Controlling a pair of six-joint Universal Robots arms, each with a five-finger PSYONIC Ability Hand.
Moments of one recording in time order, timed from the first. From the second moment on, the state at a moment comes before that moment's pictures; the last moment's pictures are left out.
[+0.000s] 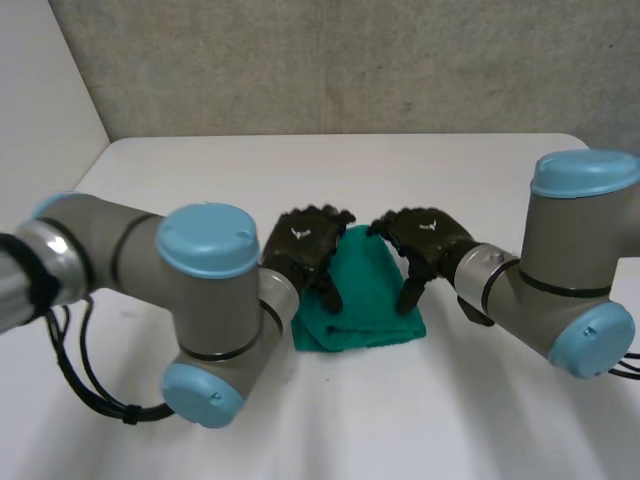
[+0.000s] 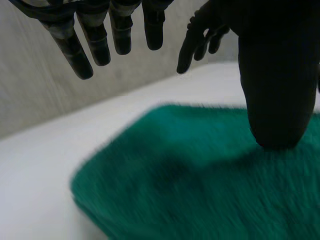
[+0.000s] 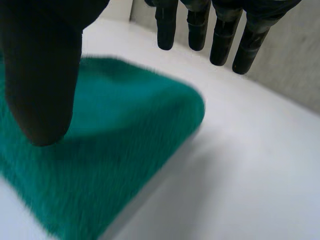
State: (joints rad) left arm 3.97 -2.25 -1.24 3.24 -1.65 3.12; right arm 1.99 -0.99 1.32 0.08 1.27 2.91; left_hand 0.21 0.21 0.21 0.21 0.05; right_hand 0.20 0.22 0.21 0.22 0.06
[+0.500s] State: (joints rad) left arm 4.00 -2.25 -1.27 3.12 -1.75 3.24; right arm 1.99 -0.86 1.19 0.21 1.28 2.81; left_hand 0.18 0.21 0.21 0.21 0.05; right_hand 0.18 0.22 0.21 0.22 0.05
